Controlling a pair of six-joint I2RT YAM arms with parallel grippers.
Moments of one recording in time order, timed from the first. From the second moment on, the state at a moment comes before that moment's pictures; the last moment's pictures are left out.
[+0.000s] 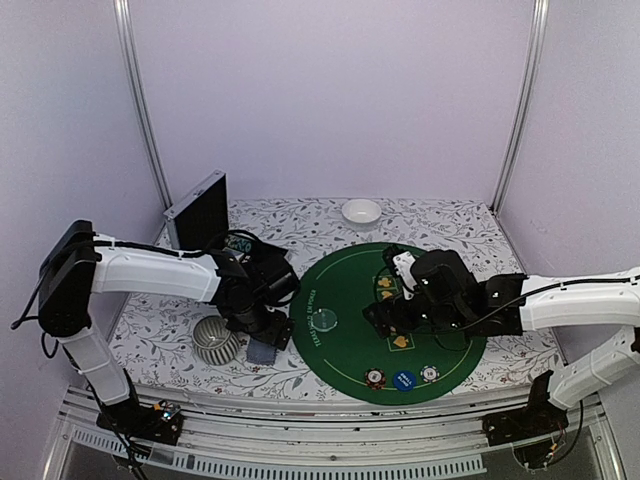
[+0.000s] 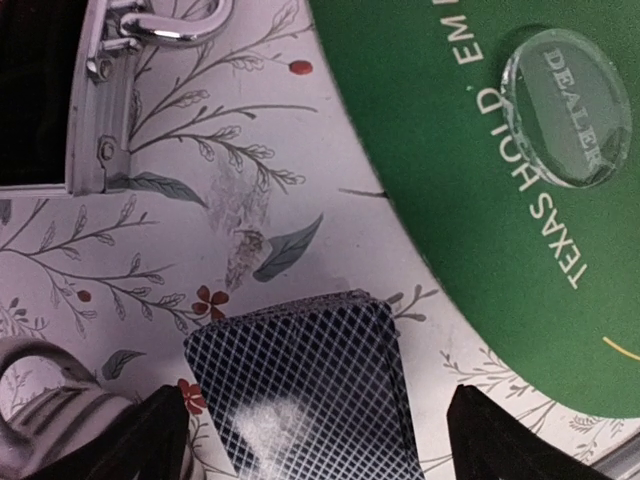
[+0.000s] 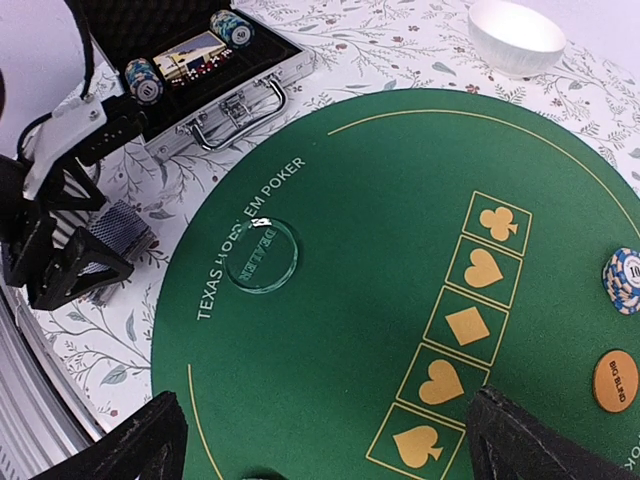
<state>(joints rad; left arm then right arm) -0.95 1.72 1.08 -0.70 -0.22 -0.60 1.04 1.32 0.80 -0.17 0.29 0.39</state>
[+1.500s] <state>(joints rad) -0.91 1.65 0.87 -0.56 -0.08 -0.39 1.04 1.21 0.85 -0.20 0.09 0.44</state>
